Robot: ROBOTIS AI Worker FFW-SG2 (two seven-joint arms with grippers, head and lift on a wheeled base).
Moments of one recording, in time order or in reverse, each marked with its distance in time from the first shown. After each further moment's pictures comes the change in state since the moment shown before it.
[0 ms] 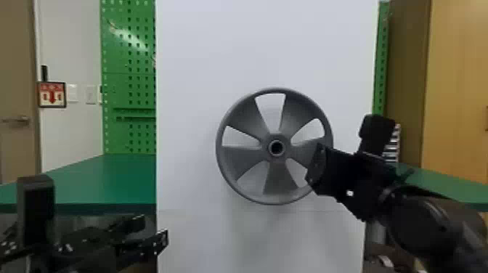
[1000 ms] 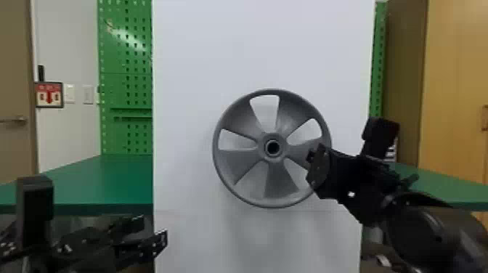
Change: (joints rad) left arm 0.003 0.000 0.003 0.000 0.001 0.000 0.000; right arm 0.022 0.004 0.005 0.013 0.052 -0.090 0.131
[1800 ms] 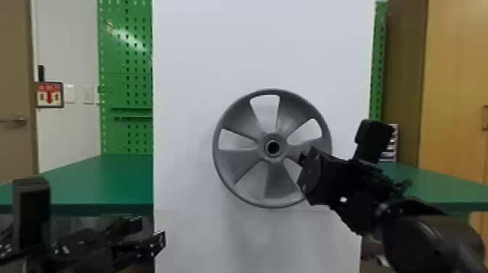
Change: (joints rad) left arm 0.007 -0.001 0.010 -0.001 0.007 0.000 0.000; right arm 0.060 0.023 0.015 -0.111 -0.002 0.021 -0.069
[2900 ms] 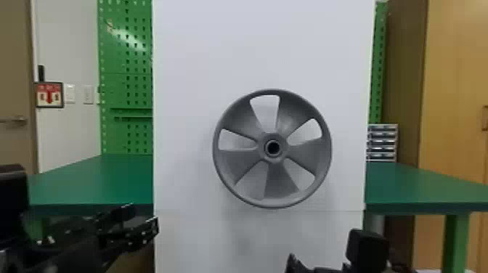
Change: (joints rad) left arm 0.008 -0.011 0.047 -0.060 0.017 -0.001 0.000; right arm 0.534 0.009 0.033 -0.343 0.161 0.014 -0.010
